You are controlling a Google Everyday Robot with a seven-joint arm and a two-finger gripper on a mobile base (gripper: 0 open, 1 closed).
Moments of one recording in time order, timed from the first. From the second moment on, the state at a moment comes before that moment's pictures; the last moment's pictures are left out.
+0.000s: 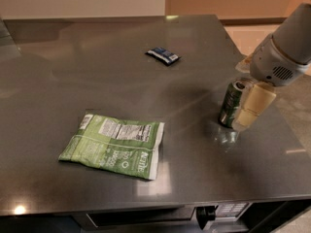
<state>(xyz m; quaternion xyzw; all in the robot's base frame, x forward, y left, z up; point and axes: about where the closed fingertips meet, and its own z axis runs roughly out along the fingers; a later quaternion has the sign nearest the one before) 0.492 -0.194 0.900 -0.59 0.78 0.06 0.18</state>
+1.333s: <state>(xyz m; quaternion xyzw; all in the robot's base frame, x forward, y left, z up) 0.522 -0.201 0.902 -0.58 0.79 0.06 0.17</state>
